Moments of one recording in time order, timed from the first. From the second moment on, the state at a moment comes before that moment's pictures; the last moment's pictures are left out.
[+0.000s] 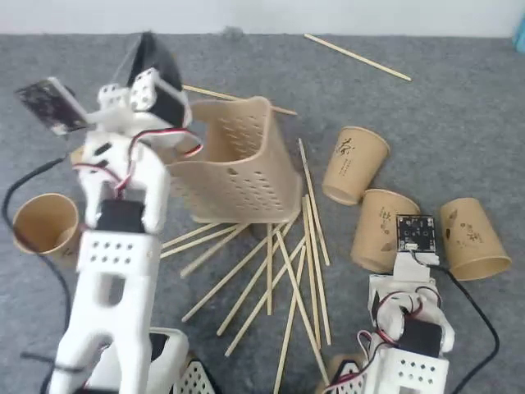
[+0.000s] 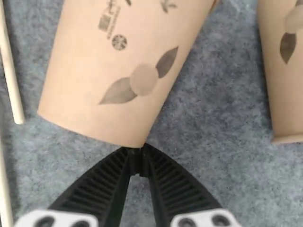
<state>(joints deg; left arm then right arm) -1.4 -37.8 41.0 2.5 34.0 8.6 -103.3 95.4 75.8 9.5</state>
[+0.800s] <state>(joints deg) -4.6 -45.1 24.1 44.8 15.1 8.6 -103.3 95.4 75.8 9.5</state>
